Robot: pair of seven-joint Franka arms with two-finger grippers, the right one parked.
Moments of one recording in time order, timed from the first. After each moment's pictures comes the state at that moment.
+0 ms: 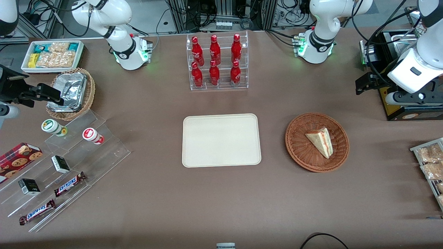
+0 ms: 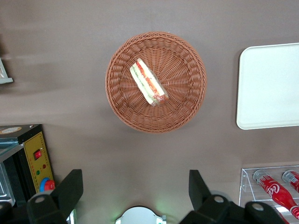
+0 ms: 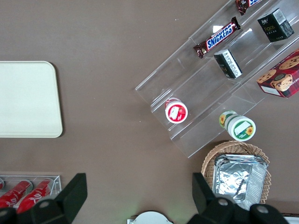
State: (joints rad) arm -0.01 -0.01 -0.11 -1.58 -0.01 1.45 -0.07
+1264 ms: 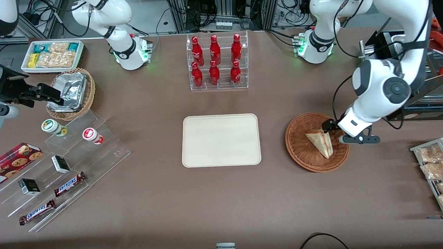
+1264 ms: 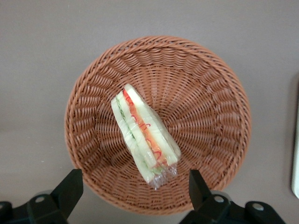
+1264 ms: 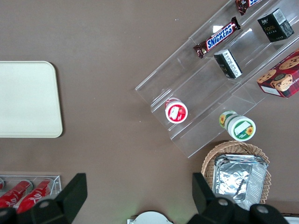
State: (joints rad) arm -0.01 0.10 -0.11 -2.18 -0.01 2.27 -0.13
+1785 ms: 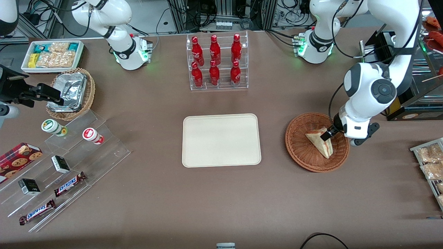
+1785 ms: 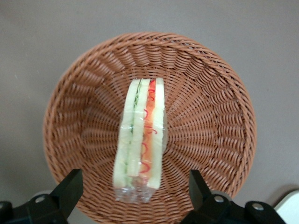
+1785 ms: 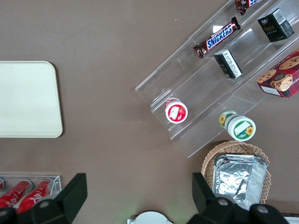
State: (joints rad) arm -0.02 0.13 -0.12 -2.23 -0.01 2.36 -0.86
